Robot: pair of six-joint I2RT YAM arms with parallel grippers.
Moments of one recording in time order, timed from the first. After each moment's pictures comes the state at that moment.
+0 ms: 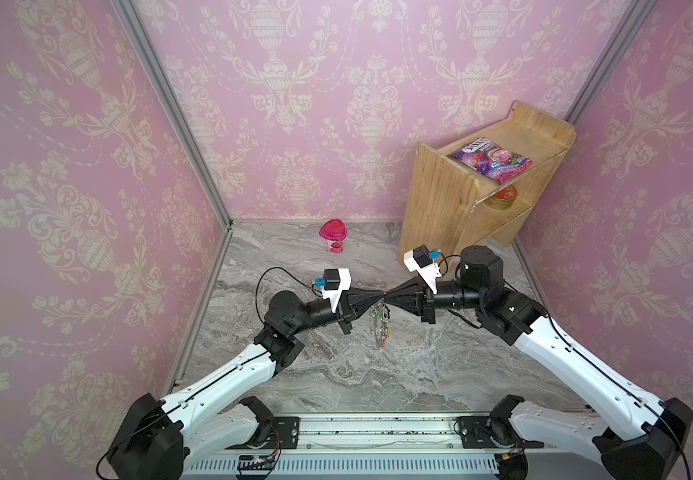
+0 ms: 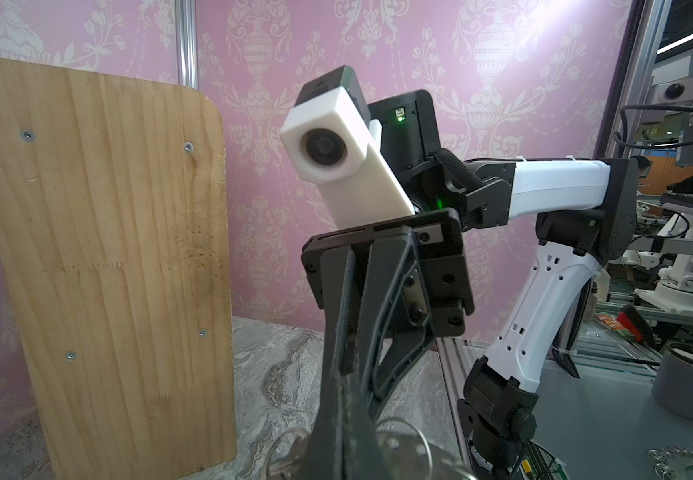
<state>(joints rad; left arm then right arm) -0.66 1.05 0.61 0.73 0.67 -0.25 0.58 1.11 1.06 -0.26 -0.83 0.07</state>
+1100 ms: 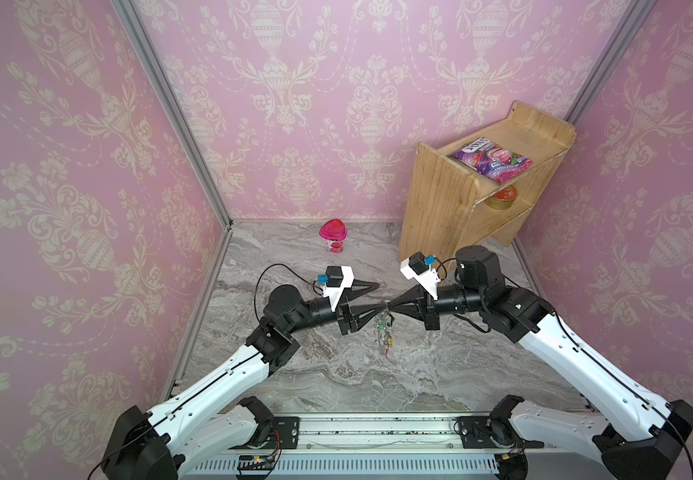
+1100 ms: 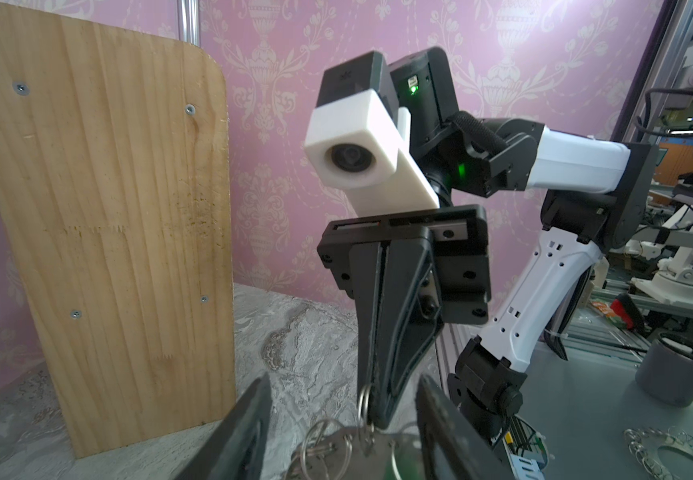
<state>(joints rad) -0.65 0.99 0.71 0.40 0.67 -0.20 0.60 1.12 1.18 -0.59 -0.76 -0.09</state>
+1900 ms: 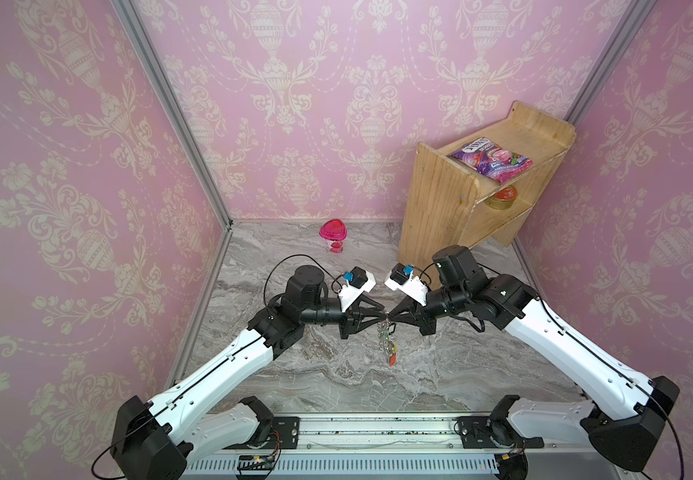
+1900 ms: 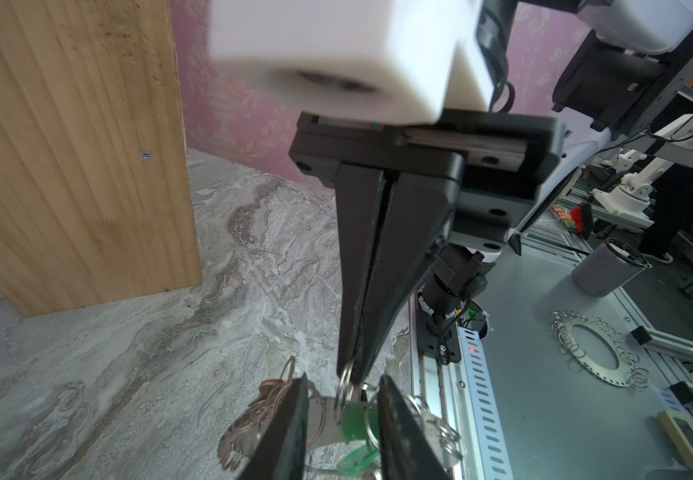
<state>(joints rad) -0.65 1.10 0.89 -0.13 0.78 -0.01 0.66 1.24 1.29 -0.87 -0.59 -0.23</state>
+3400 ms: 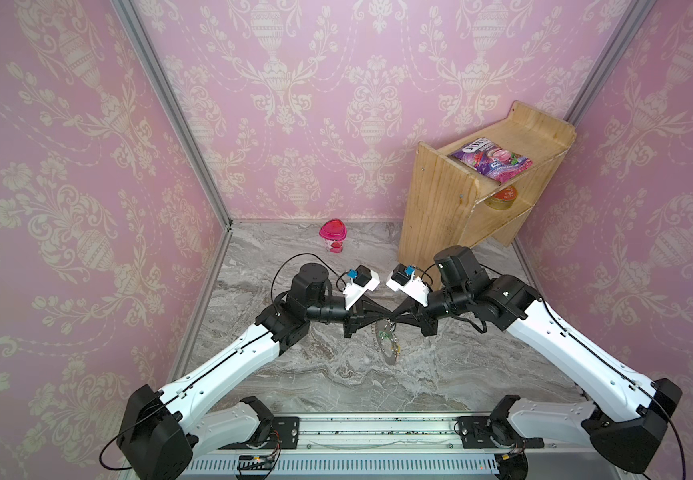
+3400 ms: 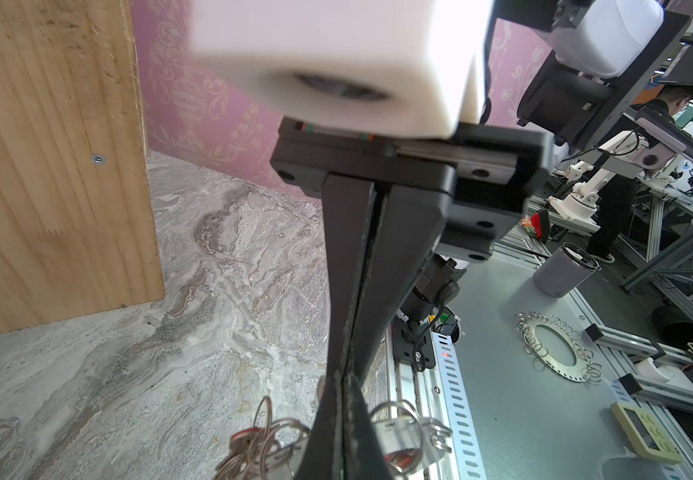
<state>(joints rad) -0.66 1.15 0.89 -0.05 0.86 -0.06 0.66 1.23 1.29 -0.88 -0.59 -0.23</state>
